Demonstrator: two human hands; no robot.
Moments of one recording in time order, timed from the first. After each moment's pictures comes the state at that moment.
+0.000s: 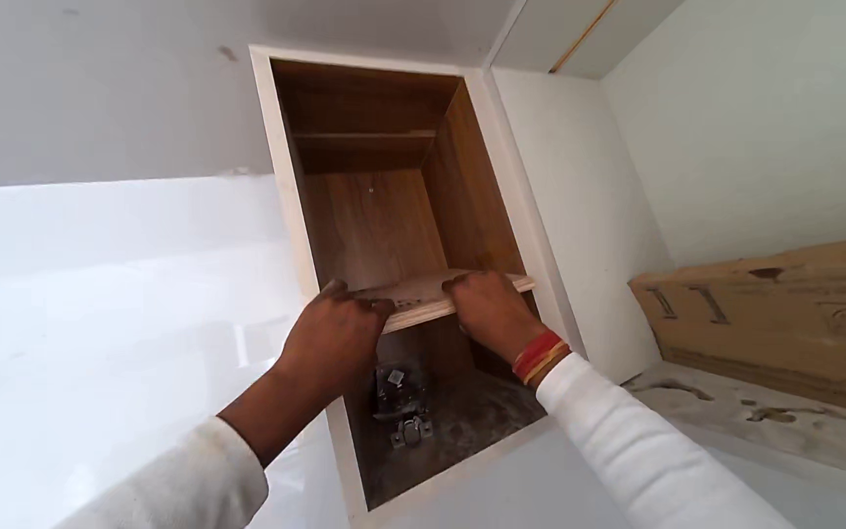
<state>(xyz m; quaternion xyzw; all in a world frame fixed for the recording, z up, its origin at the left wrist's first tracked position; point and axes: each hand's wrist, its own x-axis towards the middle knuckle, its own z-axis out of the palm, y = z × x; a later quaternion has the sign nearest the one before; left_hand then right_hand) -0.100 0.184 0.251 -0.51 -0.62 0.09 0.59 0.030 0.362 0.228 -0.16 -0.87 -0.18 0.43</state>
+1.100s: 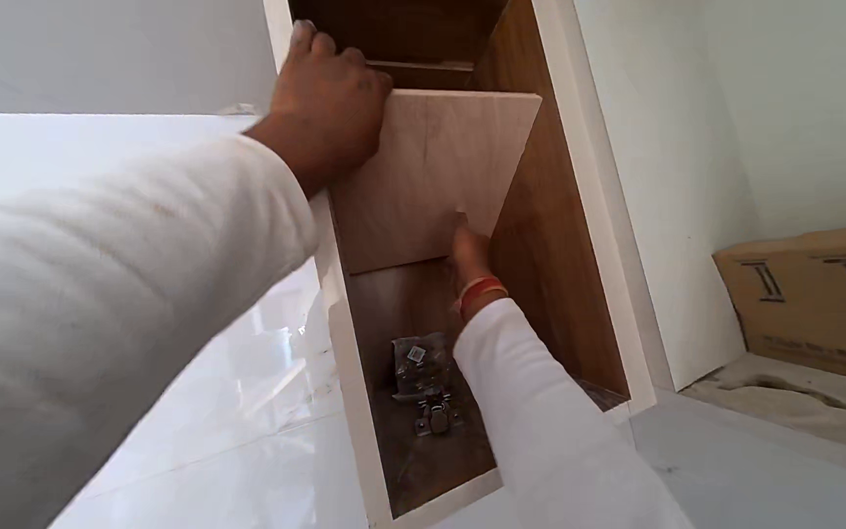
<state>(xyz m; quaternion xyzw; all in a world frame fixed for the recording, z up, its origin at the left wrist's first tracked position) -0.151 0.227 0.447 -0.39 -0.62 0.08 0.67 -0.111 0.374 0.266 -0.18 -0.50 0.62 0.58</state>
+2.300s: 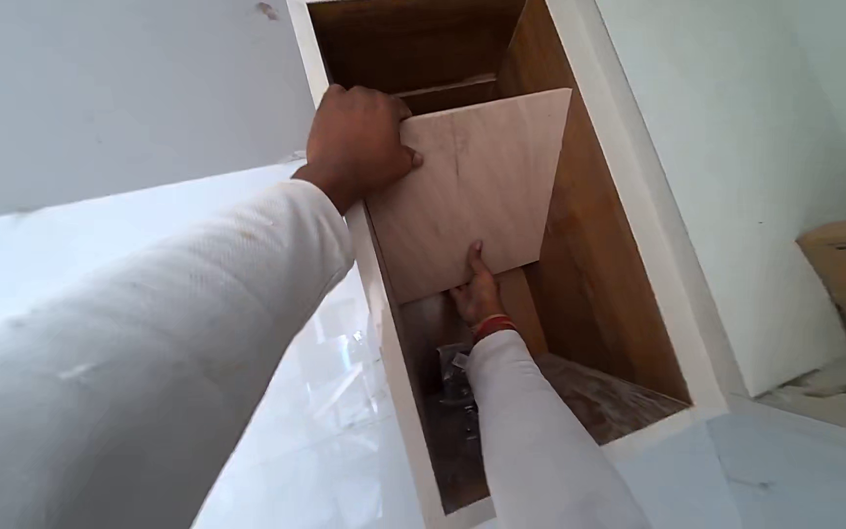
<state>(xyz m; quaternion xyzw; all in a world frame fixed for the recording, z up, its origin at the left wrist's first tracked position) -0.099 0.205 0.431 -0.43 -0.67 0.03 0.60 -0.189 0.382 0.242 0.11 -0.23 0.85 0.47</state>
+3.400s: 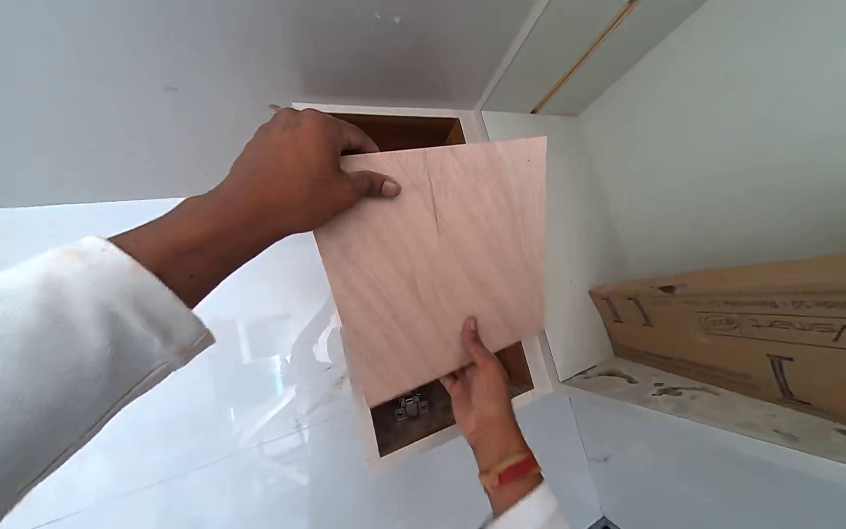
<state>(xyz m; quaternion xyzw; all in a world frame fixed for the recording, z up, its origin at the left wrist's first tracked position) 0.043 0.095 0.395 -0.56 -0.61 -0.13 0.54 0.049 0.265 0.145 0.08 -0.26 0.81 0.52</state>
